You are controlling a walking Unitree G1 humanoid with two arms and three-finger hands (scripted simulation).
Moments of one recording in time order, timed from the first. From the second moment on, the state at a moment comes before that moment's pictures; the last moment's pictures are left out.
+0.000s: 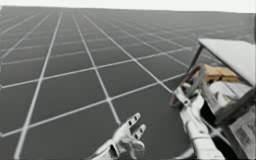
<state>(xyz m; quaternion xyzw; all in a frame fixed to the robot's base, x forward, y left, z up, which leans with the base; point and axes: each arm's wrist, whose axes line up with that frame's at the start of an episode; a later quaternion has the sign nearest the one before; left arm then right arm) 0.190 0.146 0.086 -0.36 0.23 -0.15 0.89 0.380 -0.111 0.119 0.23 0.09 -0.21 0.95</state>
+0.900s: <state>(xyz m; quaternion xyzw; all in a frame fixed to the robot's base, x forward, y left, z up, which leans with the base) 0.191 0.145 0.085 -0.36 0.23 -0.15 0.89 0.380 -0.114 0.118 0.23 0.08 -0.22 0.95</state>
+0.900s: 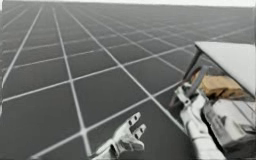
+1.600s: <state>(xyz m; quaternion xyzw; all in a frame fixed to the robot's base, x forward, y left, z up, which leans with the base) 0.194 0.141 0.089 -0.35 0.23 -0.16 0.89 0.378 -0.124 0.112 0.23 0.09 -0.23 0.94</state>
